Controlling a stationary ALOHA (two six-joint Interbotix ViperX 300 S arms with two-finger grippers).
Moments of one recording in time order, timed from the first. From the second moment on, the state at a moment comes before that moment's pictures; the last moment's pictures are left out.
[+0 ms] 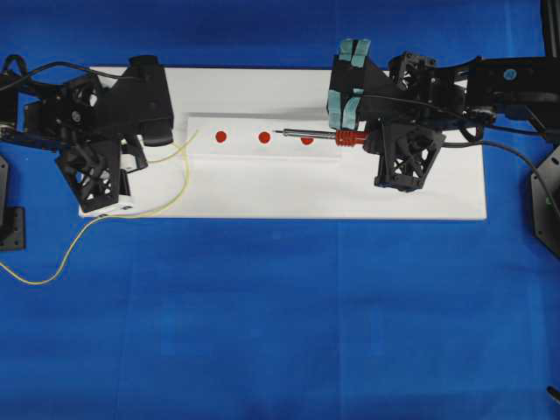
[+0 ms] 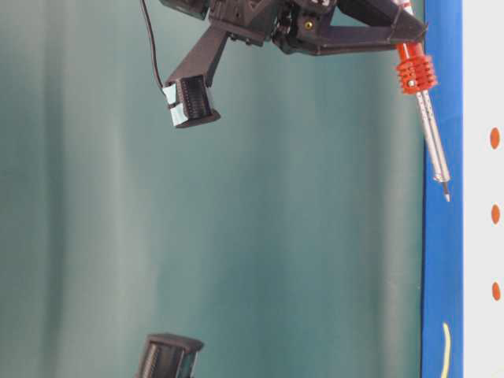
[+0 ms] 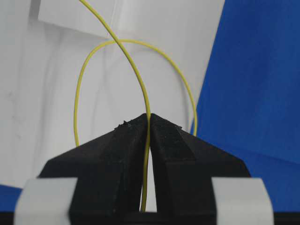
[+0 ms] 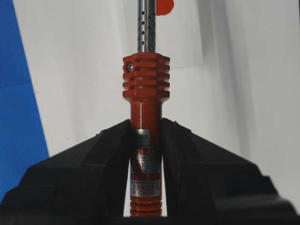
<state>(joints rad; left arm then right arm) 0.08 -0.33 0.73 0.00 0.67 -0.15 -0.17 -0.17 0.60 -0.03 0.70 0.15</state>
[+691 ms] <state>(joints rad) 0.09 0.00 0.47 0.00 0.66 -0.12 -0.17 -0.17 0.61 -0.05 0.70 0.15</state>
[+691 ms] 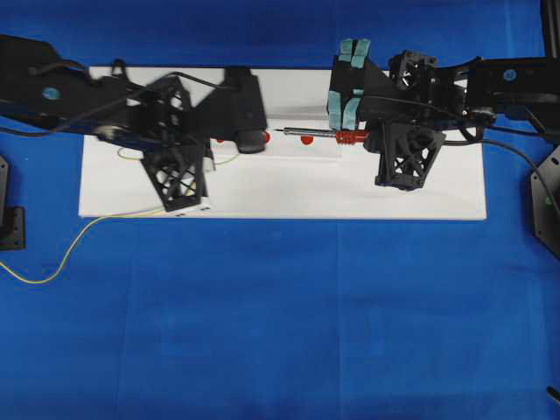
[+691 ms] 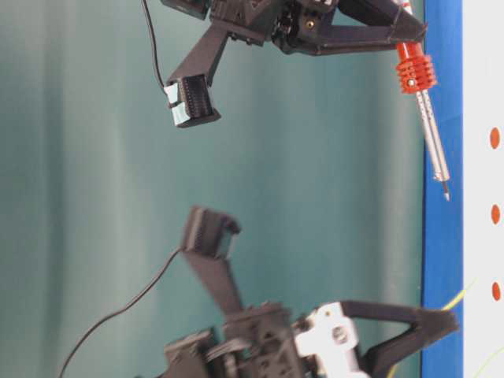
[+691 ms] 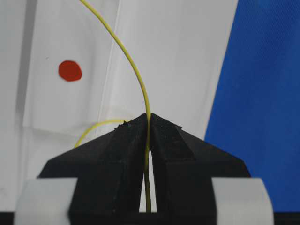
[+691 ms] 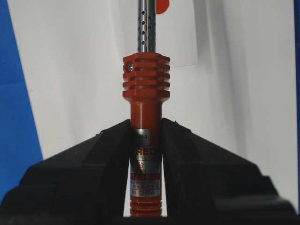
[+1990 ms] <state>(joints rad) 0.08 0.05 0.46 0.00 0.66 -0.12 -0.17 -0.07 0.59 -0.06 0.66 0.15</state>
